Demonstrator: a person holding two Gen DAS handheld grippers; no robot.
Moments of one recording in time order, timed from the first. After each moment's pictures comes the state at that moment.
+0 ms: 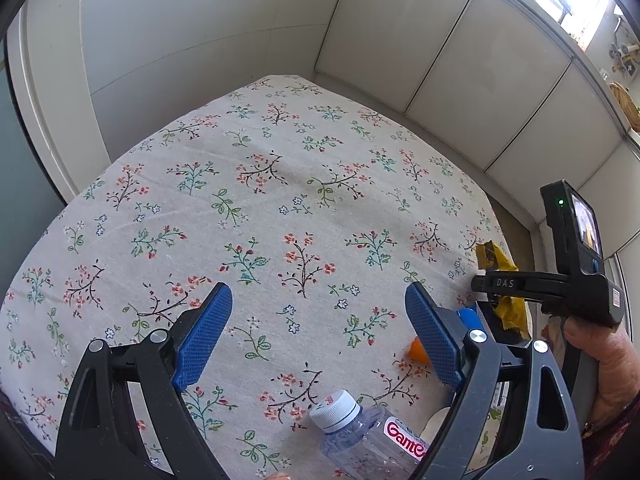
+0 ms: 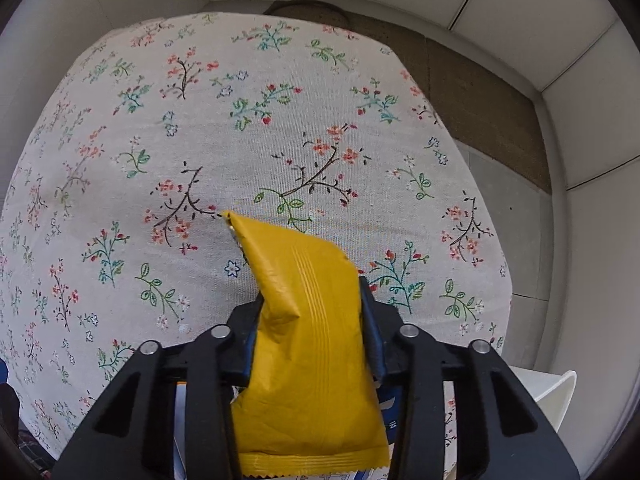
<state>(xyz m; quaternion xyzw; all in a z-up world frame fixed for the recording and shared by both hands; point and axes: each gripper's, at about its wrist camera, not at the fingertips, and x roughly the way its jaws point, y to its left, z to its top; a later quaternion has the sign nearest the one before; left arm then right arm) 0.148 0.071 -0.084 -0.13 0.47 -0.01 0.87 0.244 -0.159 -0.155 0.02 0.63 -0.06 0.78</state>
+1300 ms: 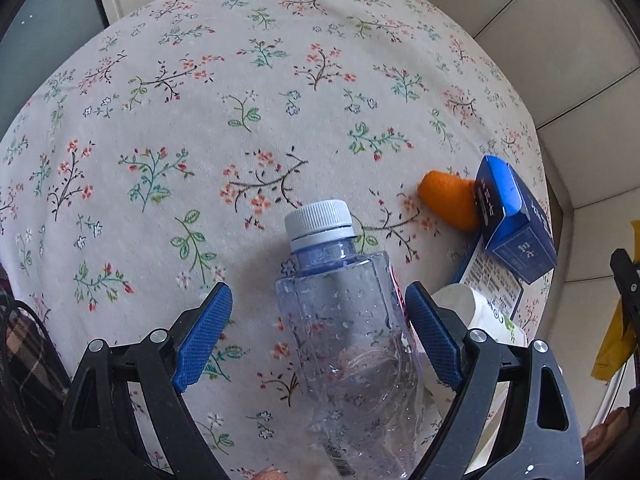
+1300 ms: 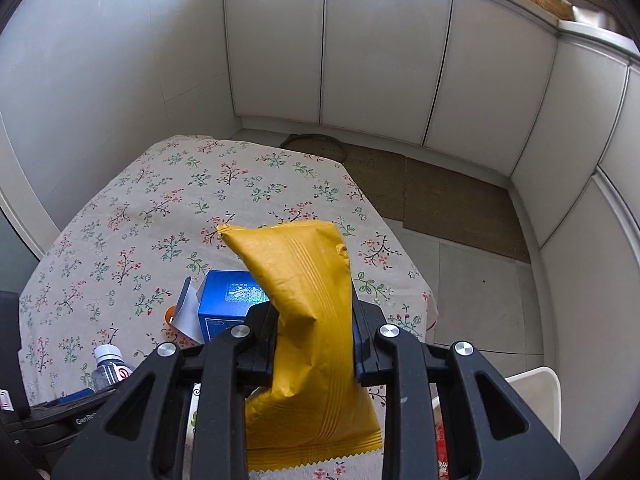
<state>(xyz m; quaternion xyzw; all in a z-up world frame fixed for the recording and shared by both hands) 0.077 0.007 -0.137 -0.20 0.61 0.08 0.77 0.094 -0.206 -0.060 0.01 0.41 -0.02 0.91</state>
